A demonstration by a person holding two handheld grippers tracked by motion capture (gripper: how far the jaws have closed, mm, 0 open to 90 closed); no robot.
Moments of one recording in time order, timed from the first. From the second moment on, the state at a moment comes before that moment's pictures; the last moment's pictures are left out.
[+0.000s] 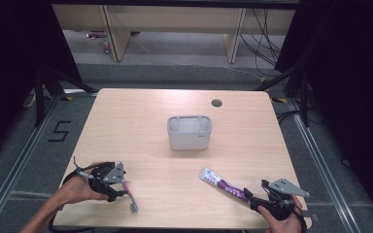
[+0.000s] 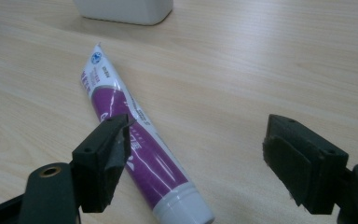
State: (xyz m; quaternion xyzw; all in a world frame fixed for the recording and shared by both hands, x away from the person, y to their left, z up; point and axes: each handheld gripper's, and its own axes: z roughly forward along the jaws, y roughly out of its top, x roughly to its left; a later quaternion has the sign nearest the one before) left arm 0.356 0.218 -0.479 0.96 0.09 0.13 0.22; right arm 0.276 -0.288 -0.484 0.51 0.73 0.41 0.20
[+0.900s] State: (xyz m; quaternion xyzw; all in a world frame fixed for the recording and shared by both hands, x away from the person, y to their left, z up) left arm 0.370 0.211 -0.486 0.98 0.05 0.08 0.17; right arm 0.279 -0.291 -0.485 0.50 0.74 0.40 0.21
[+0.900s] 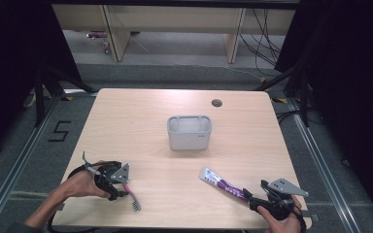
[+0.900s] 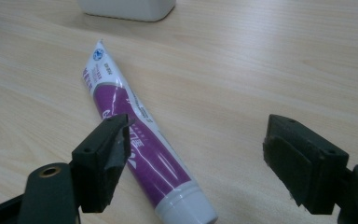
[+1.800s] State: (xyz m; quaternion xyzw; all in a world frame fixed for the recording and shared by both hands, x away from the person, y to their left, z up) left arm 0.371 0.208 -0.485 0.98 0.05 0.06 0.16; right arm 0.280 -0.289 -0.487 0.49 0.74 0.41 0.20
